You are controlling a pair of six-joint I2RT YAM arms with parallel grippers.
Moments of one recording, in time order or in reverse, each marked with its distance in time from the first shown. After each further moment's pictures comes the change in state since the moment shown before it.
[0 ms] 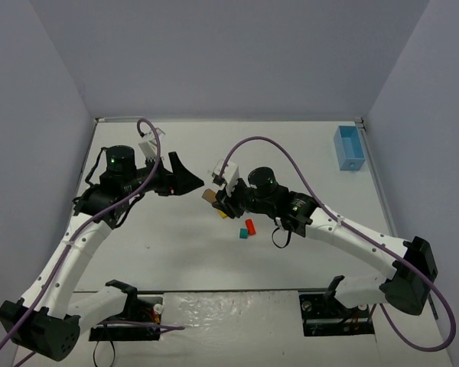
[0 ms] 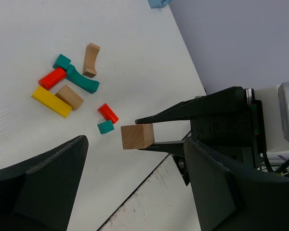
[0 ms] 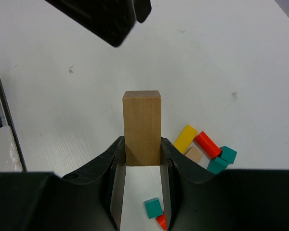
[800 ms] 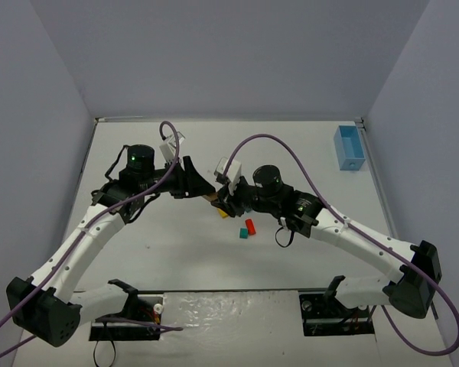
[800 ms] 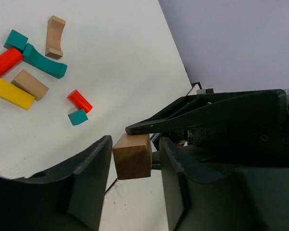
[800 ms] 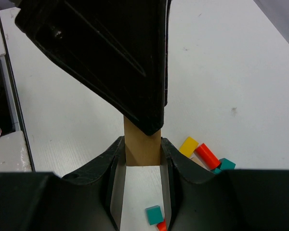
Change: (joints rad) left arm -0.101 0.095 -0.015 0.074 0.060 -0.088; right arm 0.000 -0.036 0.018 0.006 -0.048 -0.006
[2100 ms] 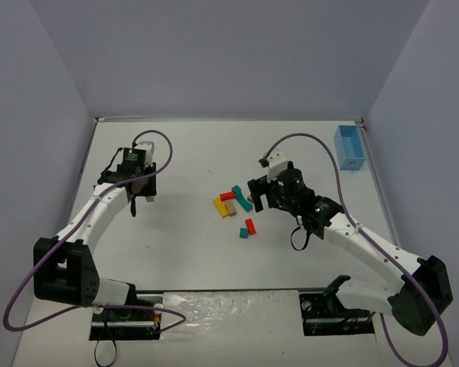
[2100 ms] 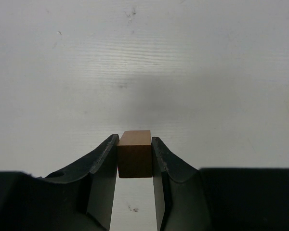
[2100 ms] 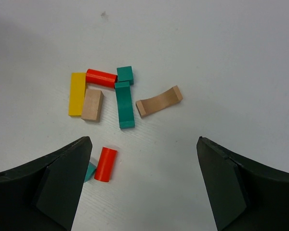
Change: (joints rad) left arm 0.247 0.232 -0.047 -0.165 -0.744 0.487; right arm -0.230 -0.111 -0.217 -0.065 0.403 0.215
